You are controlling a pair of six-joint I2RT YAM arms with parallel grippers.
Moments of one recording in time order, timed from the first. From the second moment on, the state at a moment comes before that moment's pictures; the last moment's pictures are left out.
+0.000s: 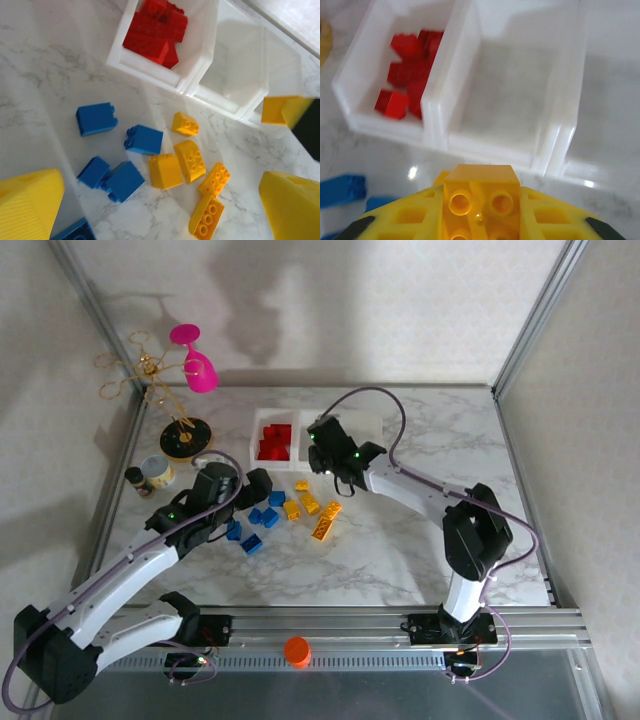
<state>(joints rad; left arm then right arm) -0.54 0.99 0.79 -0.47 -0.22 -0.85 0.77 1.80 1.44 -0.44 0.27 0.48</state>
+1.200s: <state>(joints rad) -0.54 1.14 0.86 -0.31 -0.22 -0.82 0.69 2.05 1.73 -0.40 0.22 0.33</state>
